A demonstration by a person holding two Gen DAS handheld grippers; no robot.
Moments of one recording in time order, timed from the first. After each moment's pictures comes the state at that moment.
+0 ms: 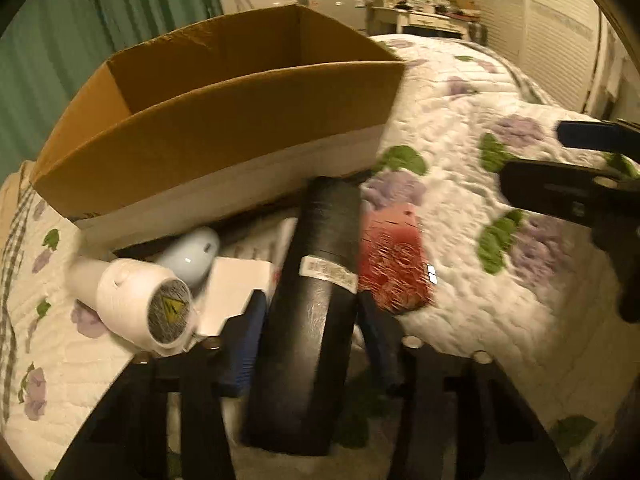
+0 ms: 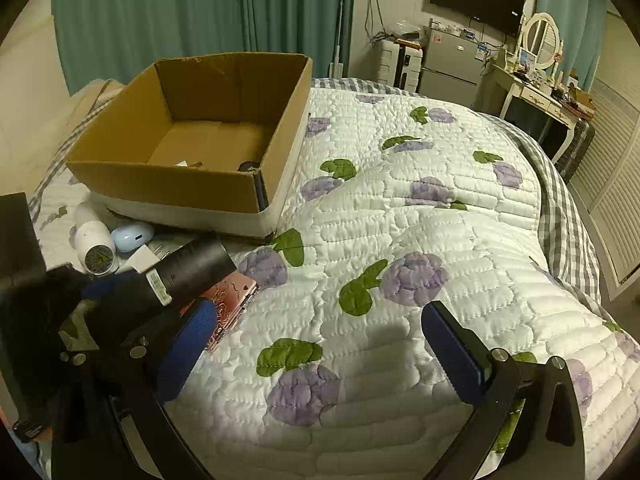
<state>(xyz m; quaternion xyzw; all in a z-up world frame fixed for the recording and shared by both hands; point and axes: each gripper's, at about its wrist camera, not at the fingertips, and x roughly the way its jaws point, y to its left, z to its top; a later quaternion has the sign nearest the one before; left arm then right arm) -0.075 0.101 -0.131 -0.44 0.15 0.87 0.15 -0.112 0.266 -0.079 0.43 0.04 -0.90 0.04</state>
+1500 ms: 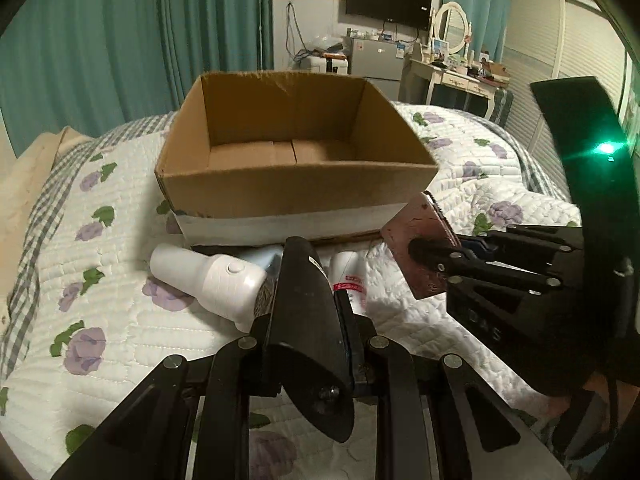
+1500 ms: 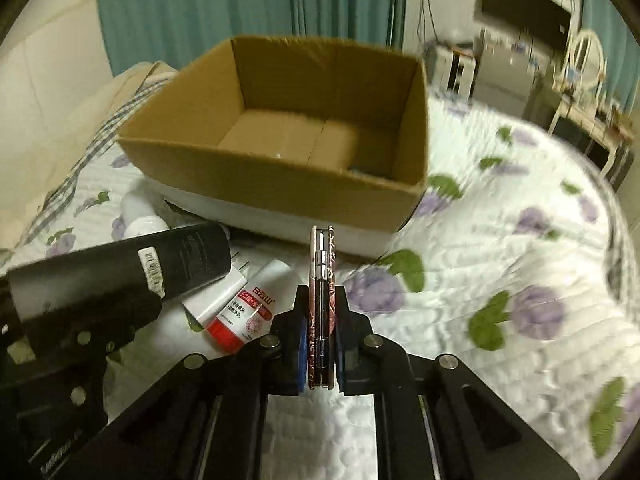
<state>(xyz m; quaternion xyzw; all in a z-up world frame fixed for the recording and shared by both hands) -0.054 0.049 -0.071 -0.40 0.04 0.91 0.12 -0.125 0.198 -0.085 0.42 0.05 -0.90 0.12</state>
